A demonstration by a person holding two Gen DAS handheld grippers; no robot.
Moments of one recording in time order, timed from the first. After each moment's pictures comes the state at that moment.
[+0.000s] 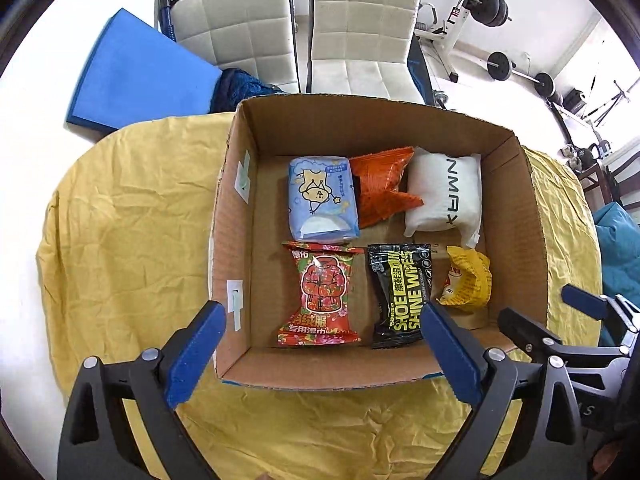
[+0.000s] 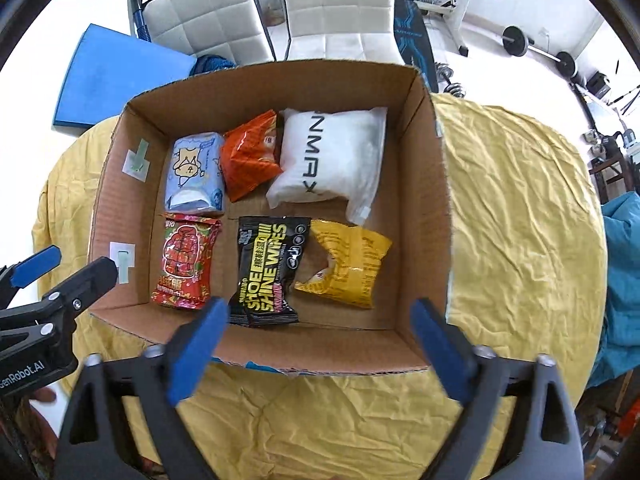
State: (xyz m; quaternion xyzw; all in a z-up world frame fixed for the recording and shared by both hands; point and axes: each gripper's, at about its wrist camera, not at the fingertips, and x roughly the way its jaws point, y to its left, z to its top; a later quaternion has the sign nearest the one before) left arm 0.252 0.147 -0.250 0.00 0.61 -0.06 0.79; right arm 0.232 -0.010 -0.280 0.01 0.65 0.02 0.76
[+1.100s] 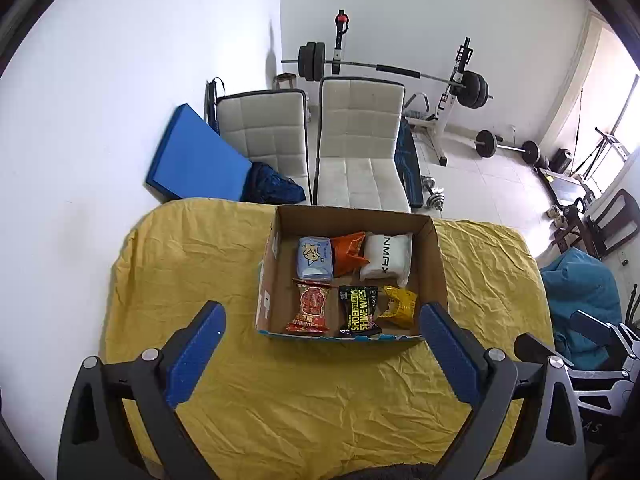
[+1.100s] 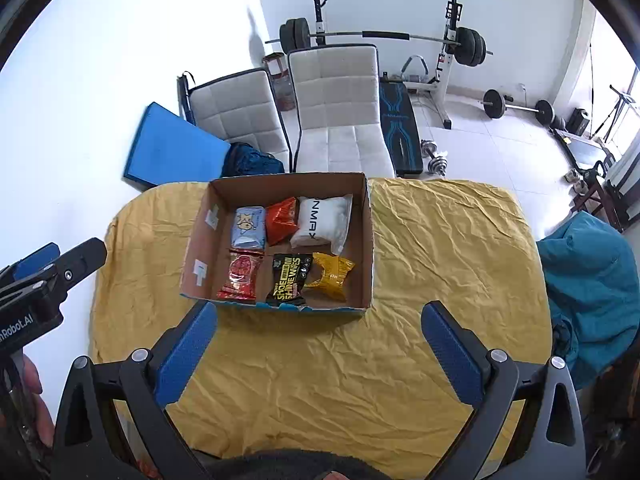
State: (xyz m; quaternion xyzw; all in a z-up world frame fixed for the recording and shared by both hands) left arm 0.124 0.140 -0.042 -0.02 0.48 -0.03 0.88; right arm 0.095 -0.050 -0.057 0.03 0.53 0.04 0.85
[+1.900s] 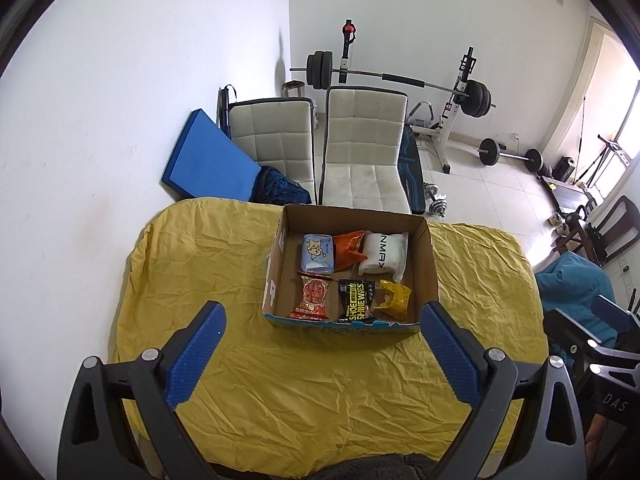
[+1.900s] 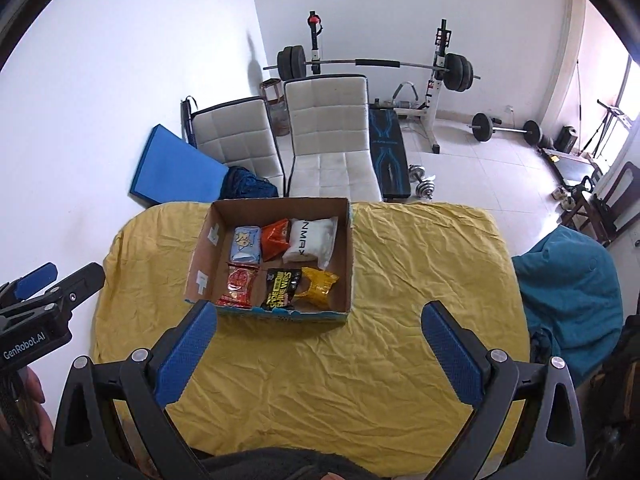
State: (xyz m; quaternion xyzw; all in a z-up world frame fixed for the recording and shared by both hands) left arm 0.080 0.137 -0.012 -0.03 0.47 -0.01 0.88; right arm 0.049 -0.065 0.001 0.02 0.49 0.02 0.87
